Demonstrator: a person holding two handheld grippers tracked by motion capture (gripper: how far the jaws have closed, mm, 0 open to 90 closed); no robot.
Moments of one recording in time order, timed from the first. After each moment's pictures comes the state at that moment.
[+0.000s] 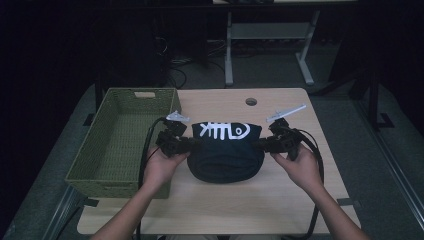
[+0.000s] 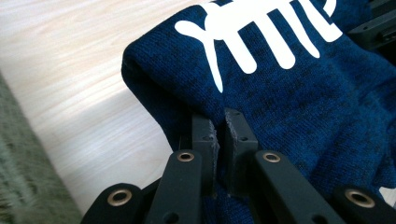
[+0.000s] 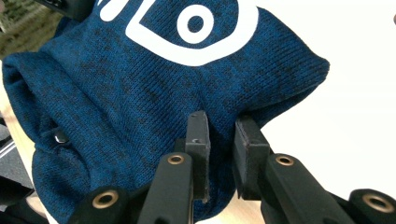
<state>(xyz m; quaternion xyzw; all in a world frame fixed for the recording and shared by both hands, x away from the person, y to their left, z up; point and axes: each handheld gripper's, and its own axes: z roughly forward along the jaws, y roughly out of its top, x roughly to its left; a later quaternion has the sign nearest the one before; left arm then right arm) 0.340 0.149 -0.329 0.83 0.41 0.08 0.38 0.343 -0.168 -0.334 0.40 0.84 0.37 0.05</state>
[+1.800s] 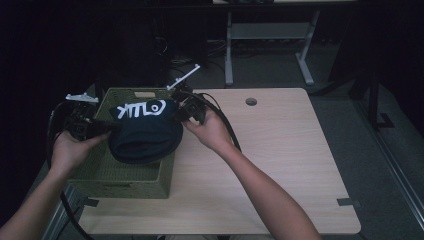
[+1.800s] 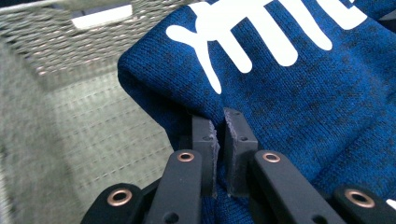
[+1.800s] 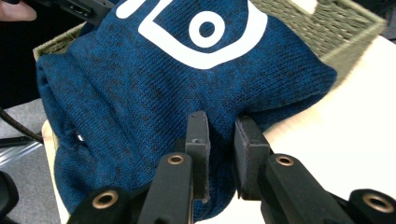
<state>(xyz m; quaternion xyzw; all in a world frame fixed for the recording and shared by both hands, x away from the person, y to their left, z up) 0.354 0.350 -0.279 0.80 0.48 0.15 0.34 0.409 0.054 -0.273 0.30 0.88 0.37 0.02</state>
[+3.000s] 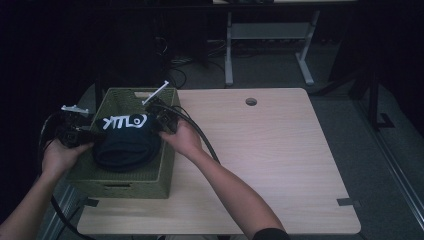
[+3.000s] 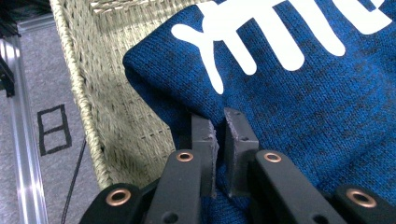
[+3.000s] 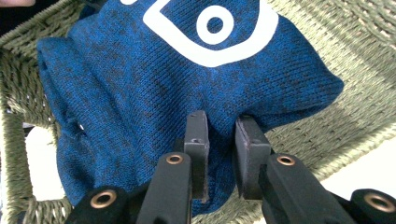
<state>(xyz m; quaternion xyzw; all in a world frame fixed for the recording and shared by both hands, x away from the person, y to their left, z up) 0.370 0.401 -0.329 0.80 0.52 0.15 0.27 0.431 0.131 -0.334 0.30 0.89 0.34 -0.02</state>
